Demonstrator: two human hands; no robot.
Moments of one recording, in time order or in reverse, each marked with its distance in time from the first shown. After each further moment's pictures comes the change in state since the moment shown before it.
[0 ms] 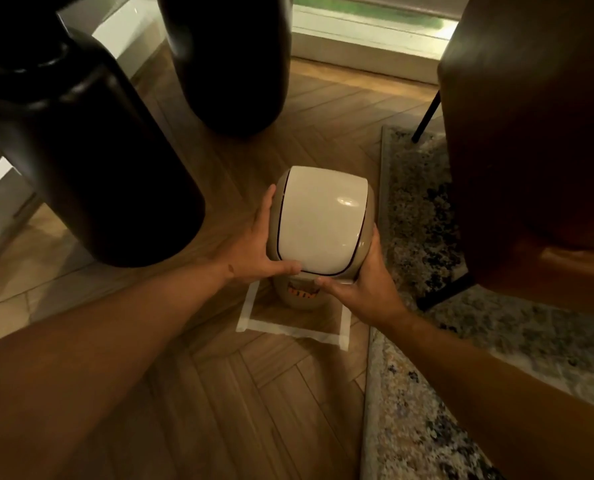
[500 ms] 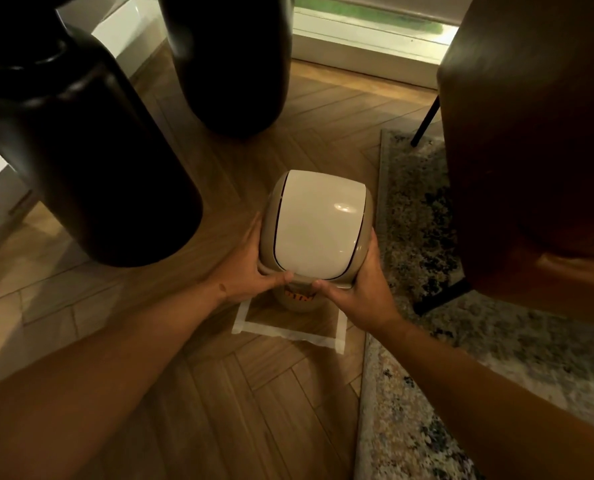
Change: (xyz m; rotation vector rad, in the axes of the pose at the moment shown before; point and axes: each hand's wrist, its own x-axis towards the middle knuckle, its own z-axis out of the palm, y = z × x) left_hand -0.015 -0.020 0.021 -0.082 0.099 0.022; right_hand -0.005 -0.007 0.001 -0.040 0.041 0.047
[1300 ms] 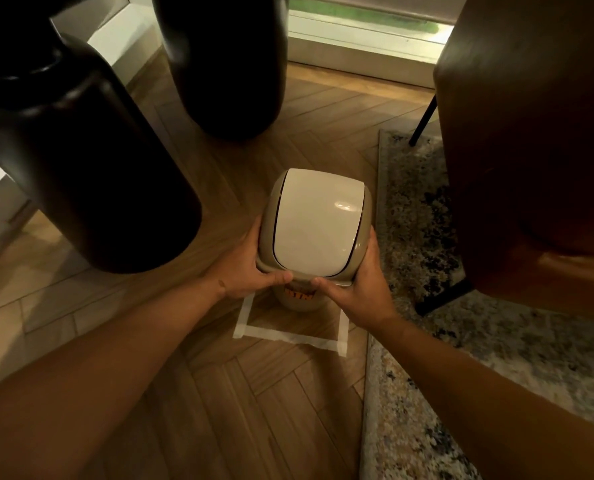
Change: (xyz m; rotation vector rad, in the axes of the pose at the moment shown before) left_hand 0.015 -0.009 -0.009 -0.036 -0.049 -0.006; right_hand 0.006 0.005 0.008 -0.012 0.034 0.053
